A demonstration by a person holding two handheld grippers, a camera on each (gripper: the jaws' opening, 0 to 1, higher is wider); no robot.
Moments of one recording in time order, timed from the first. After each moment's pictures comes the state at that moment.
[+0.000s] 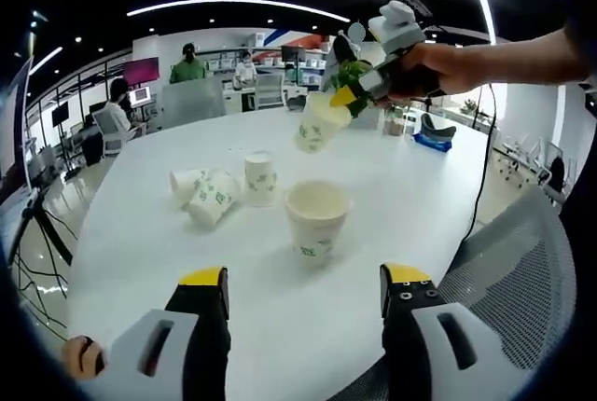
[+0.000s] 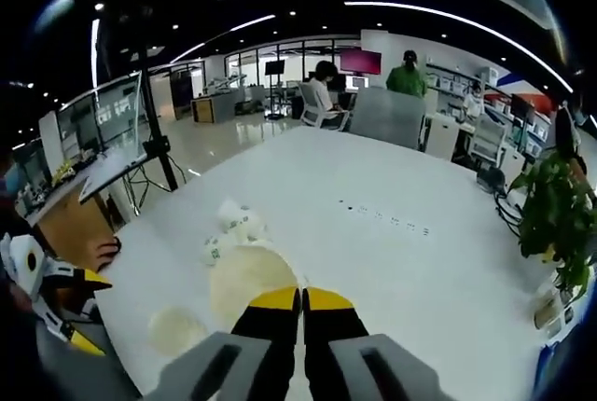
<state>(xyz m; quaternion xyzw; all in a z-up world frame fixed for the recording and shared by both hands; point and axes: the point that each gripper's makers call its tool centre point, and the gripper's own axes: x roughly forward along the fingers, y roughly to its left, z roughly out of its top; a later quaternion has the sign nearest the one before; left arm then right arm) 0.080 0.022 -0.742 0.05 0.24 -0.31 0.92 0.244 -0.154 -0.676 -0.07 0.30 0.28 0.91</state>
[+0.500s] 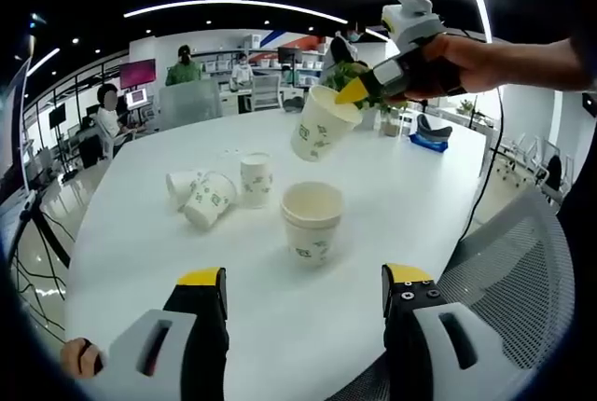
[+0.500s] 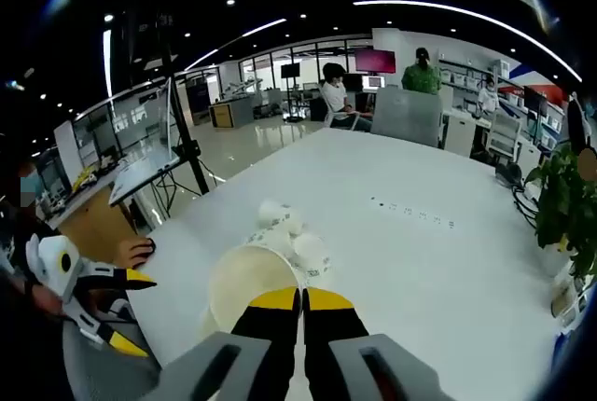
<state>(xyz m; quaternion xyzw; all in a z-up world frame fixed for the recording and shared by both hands) 0.076 0.018 -0.739 0.05 0.24 -0.32 0.92 0.193 -0.122 -0.668 -0.05 0.30 0.32 0.90</state>
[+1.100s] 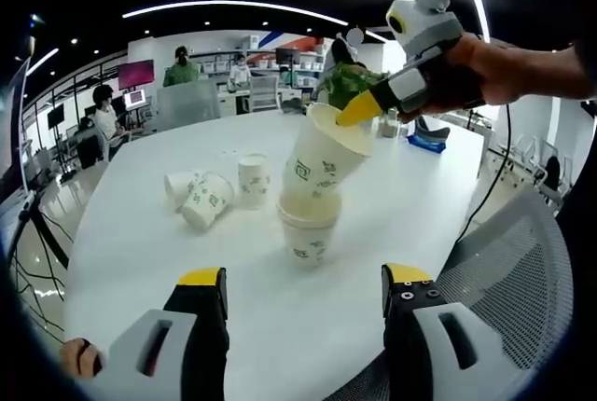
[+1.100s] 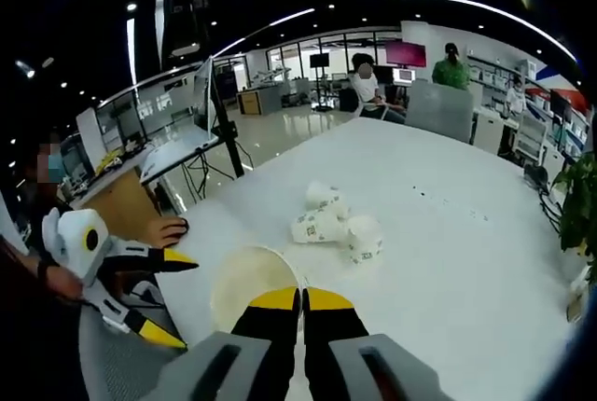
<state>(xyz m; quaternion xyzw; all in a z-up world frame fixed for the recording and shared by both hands) 0.075 0.018 -0.739 0.05 0.23 -0.32 0.92 0.150 -0.078 -0.687 -0.06 0.32 0.37 0.87</state>
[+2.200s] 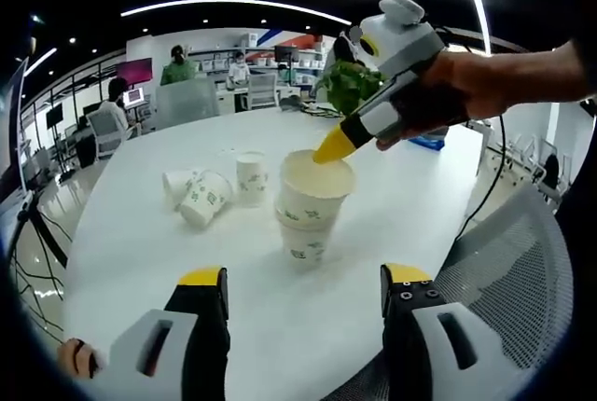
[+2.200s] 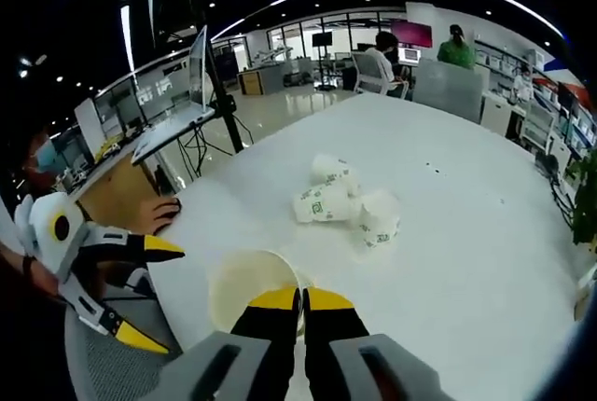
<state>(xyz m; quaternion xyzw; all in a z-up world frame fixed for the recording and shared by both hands) 0.073 0.017 -0.740 0.05 0.24 -0.32 0.91 0.162 -0.062 -0.727 -0.07 0.36 0.37 0.85</state>
